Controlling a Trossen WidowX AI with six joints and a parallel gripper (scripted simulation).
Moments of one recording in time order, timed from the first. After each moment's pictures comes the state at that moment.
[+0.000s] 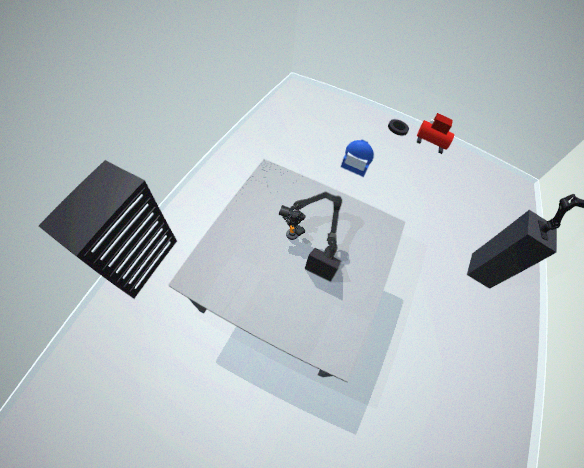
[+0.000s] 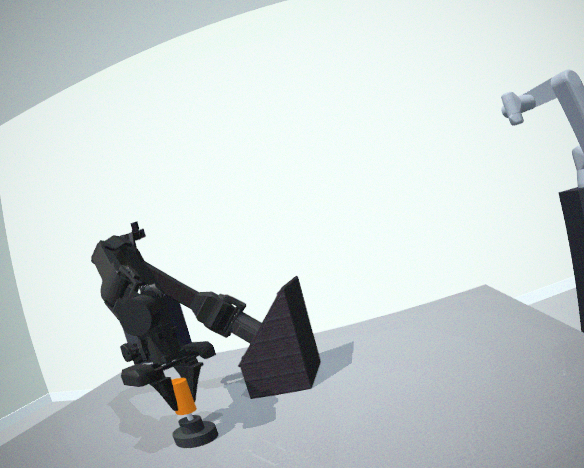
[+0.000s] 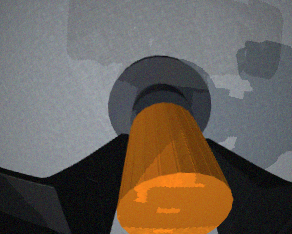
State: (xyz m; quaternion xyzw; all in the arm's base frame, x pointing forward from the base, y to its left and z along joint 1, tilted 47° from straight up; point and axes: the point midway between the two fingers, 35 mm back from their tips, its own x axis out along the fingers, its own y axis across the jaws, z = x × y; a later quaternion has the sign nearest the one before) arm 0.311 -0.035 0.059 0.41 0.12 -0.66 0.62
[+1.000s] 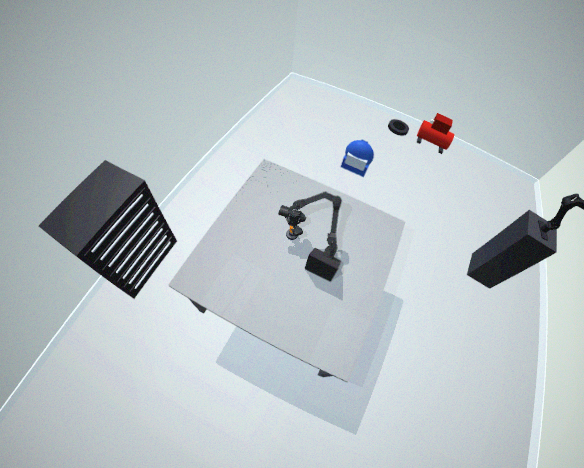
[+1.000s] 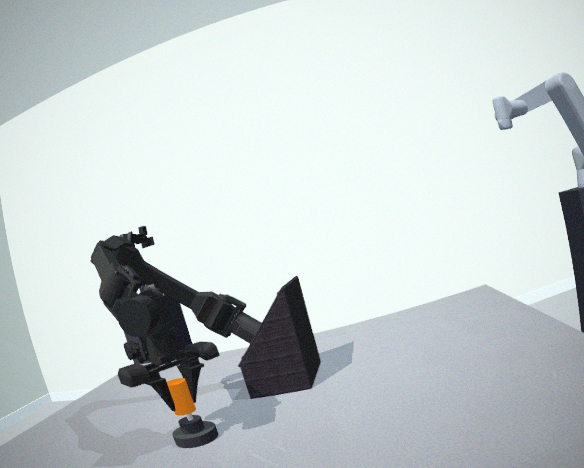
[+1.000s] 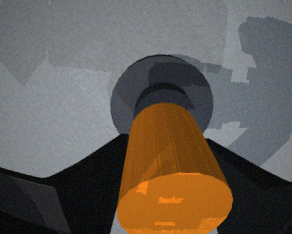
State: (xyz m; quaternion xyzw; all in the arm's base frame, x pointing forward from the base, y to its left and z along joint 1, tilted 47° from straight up) arm 0.314 -0.035 0.060 0.47 0.05 -0.67 0.57
